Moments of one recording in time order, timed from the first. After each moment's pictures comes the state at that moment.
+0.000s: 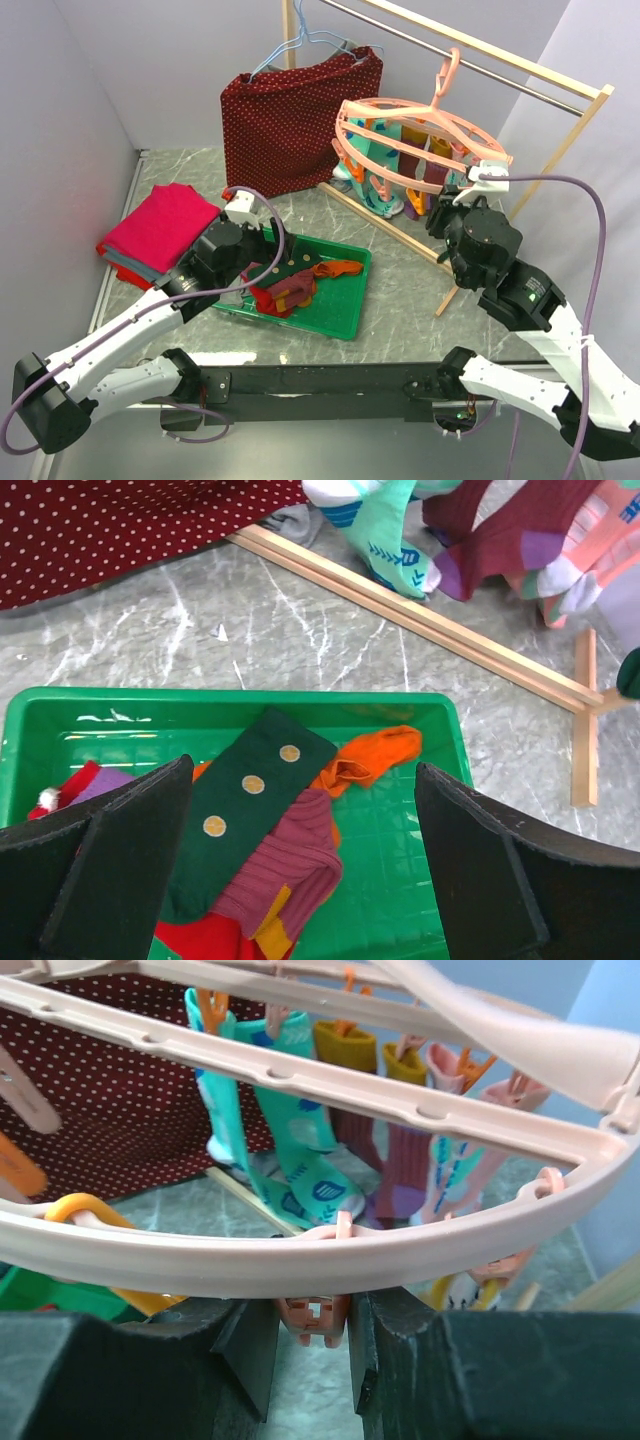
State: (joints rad) left arm -0.73 0.96 0.79 -0.12 -0.25 -0.41; right arm 0.80 0.84 1.26 -0.57 0.82 0.17
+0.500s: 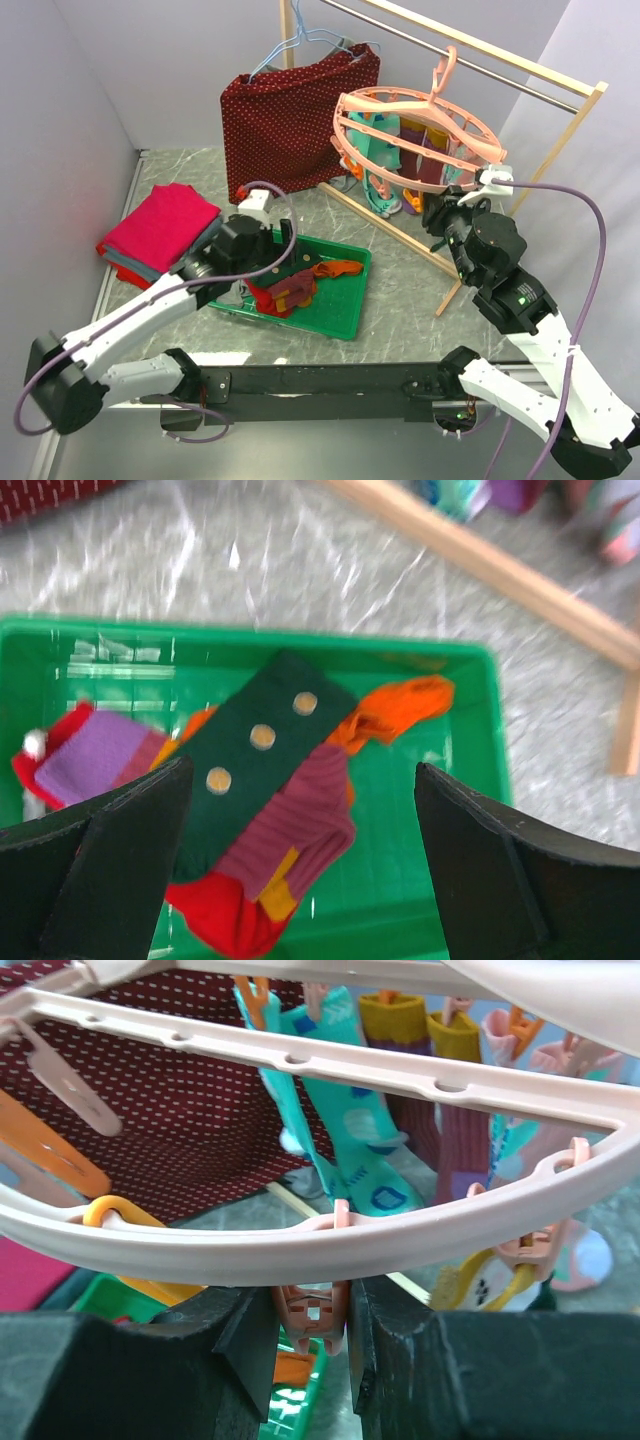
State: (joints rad) left arm -0.73 1.06 0.84 -0.23 -0.23 -0.46; right arm 0.60 0.76 1.08 -0.38 0.53 0.27
